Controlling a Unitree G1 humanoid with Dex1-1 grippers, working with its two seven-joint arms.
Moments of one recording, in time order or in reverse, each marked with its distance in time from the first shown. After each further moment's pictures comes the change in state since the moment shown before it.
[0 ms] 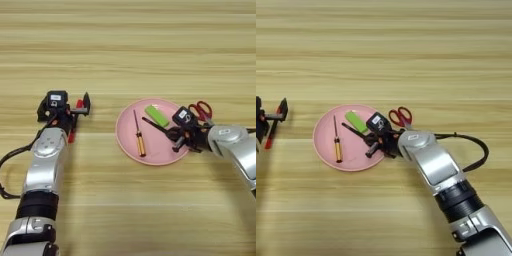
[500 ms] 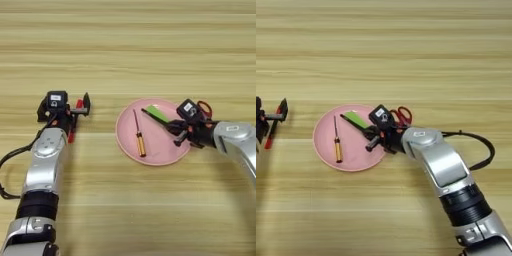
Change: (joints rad) left arm 0.000 0.000 0.000 0.002 0.000 0.000 0.000; right arm 0.018 0.007 -0.088 -0.147 0.084 0.084 -0.005
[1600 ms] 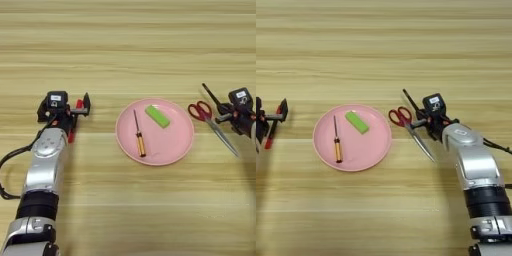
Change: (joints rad) left arm 0.000 0.000 -0.001 0.003 0.001 0.000 0.000; right arm 0.020 -0.033 -0.299 0.340 -0.044 -0.302 -0.223
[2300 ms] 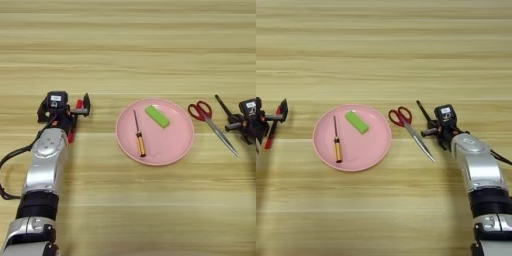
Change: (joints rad) left arm 0.000 0.000 0.000 0.003 0.000 -0.001 0.000; right arm -0.009 -0.008 -0.034 0.182 -0.020 -0.093 -0.012
